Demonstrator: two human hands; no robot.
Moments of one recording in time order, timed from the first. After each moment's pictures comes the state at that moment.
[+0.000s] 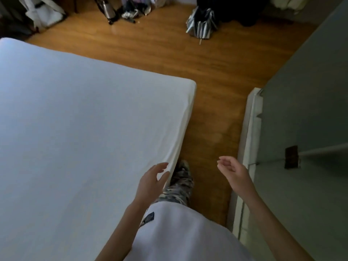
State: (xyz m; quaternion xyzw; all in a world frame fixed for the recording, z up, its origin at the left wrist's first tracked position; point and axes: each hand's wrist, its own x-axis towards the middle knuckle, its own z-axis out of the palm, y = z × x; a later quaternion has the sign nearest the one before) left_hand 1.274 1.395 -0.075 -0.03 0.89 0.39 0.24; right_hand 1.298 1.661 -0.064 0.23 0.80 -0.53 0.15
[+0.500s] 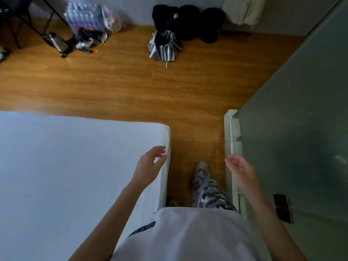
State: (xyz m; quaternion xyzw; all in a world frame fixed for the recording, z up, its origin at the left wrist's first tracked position) left_hand 0.895 1.544 -0.053 0.07 0.86 0.43 0.26; right_hand 1.022 1.801 -0.050 0.36 0.76 -0.54 0.05
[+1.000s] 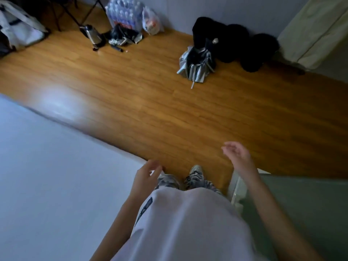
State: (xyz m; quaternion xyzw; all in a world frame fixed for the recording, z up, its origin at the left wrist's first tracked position) left_hand 0.630 1.700 -0.072 -0.16 0.86 0.44 0.21; right_hand 0.591 1.987 -0.064 0.22 0.80 -0.53 0.16
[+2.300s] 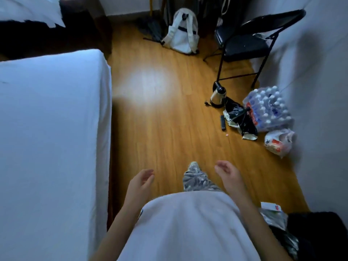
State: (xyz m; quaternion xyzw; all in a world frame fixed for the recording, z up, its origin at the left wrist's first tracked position) left_hand -0.028 1.327 -0.089 -0.57 0.65 0.50 -0.08; right_hand -0.278 1.455 -0.086 -0.17 0.79 -0.41 0.42
